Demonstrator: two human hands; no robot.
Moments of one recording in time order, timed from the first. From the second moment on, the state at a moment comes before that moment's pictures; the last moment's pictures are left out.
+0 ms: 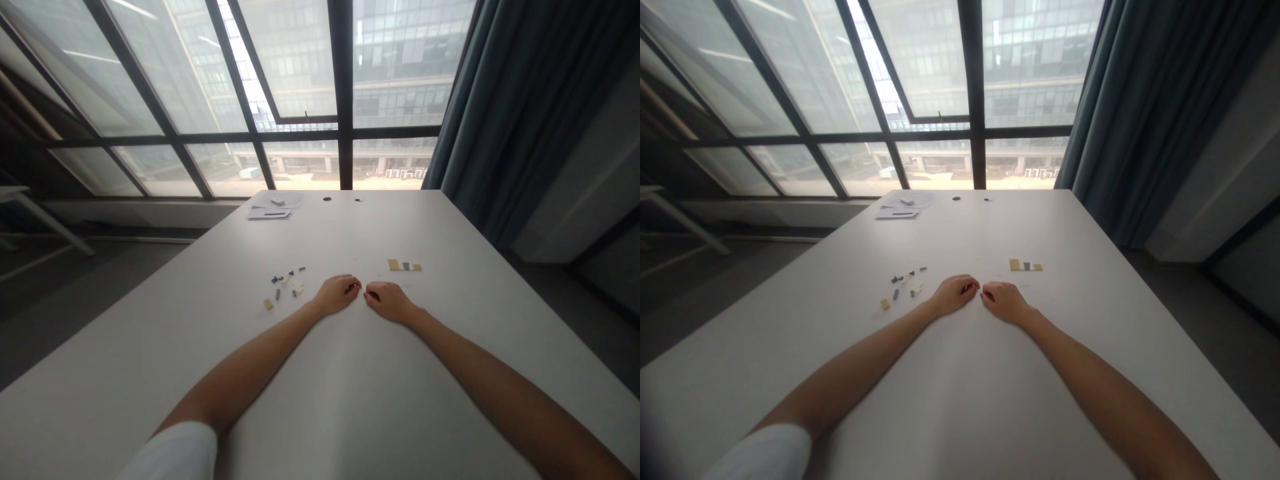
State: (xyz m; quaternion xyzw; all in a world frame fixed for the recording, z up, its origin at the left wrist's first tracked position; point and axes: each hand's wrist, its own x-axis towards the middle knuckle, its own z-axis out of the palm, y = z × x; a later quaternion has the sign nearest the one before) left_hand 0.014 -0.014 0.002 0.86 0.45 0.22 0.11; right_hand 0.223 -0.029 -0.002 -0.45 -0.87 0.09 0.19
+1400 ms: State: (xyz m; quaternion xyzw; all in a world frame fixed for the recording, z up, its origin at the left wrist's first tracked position) left_hand -0.002 -0.005 0.044 0.82 0.47 0.29 0.14; right_hand 0.224 -0.027 -0.008 -0.45 -0.87 0.08 0.19
